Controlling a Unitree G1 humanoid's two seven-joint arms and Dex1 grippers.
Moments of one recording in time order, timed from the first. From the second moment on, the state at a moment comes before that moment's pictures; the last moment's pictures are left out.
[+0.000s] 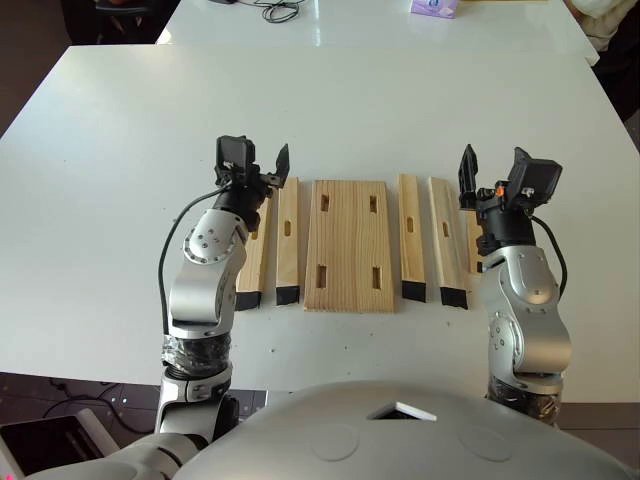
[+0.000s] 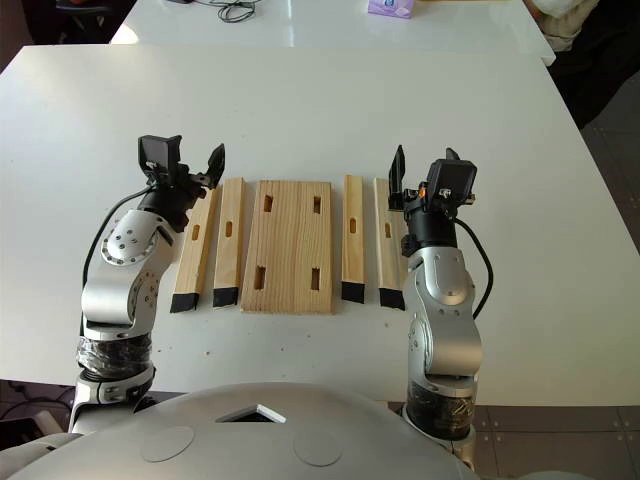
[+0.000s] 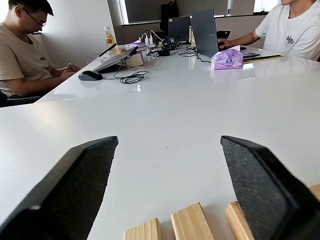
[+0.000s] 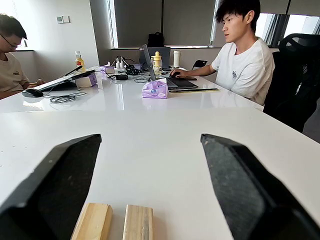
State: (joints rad) left arm -0.08 0.16 0.01 -0.39 -0.11 0.51 -0.13; right arm 0.14 0.02 0.00 -0.65 0.00 0.47 -0.03
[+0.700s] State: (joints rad) left arm -0.09 0.15 0.03 -0.38 -0.13 0.53 -0.12; right arm 0.12 0.02 0.00 -0.62 0.00 0.47 -0.03
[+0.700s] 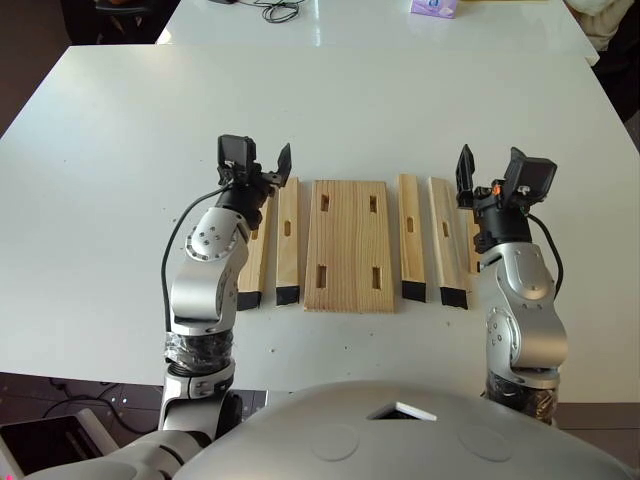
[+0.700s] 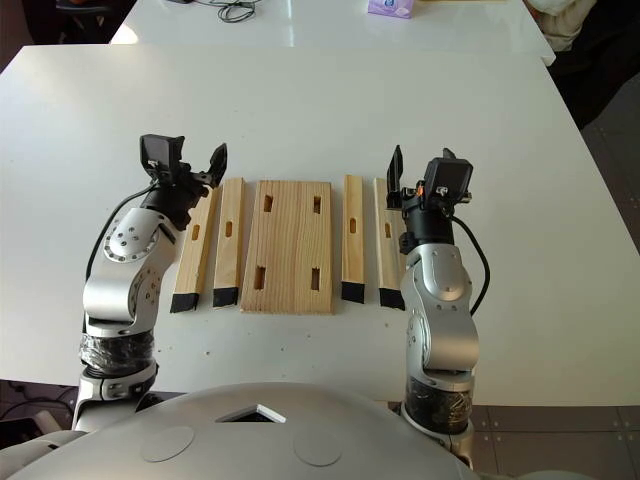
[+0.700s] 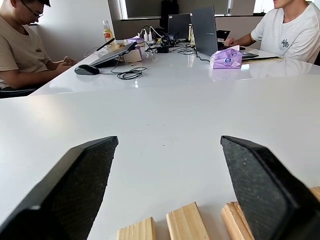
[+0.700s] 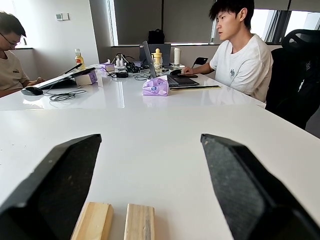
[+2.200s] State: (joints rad) left arm -0.05 0.47 0.27 -0.73 -0.26 1.46 -0.25; right arm 0.26 0.06 0.03 -0.66 -0.04 0.39 -0.15
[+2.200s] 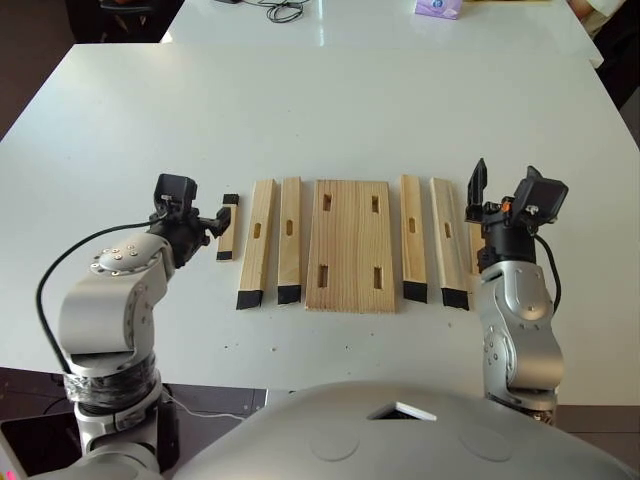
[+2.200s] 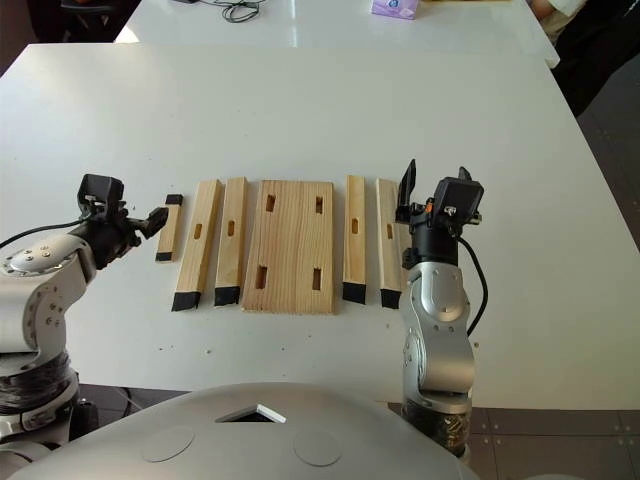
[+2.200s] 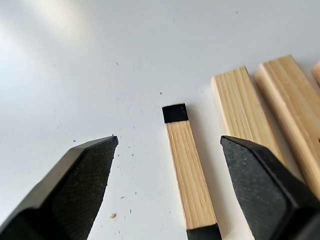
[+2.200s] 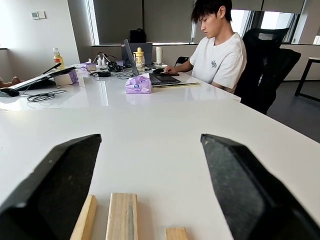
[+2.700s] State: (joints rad) left arm -0.12 0.50 0.23 -0.71 -0.27 1.59 -0.26; right arm 0.28 0.06 0.04 -0.66 -0.03 0.36 -0.19
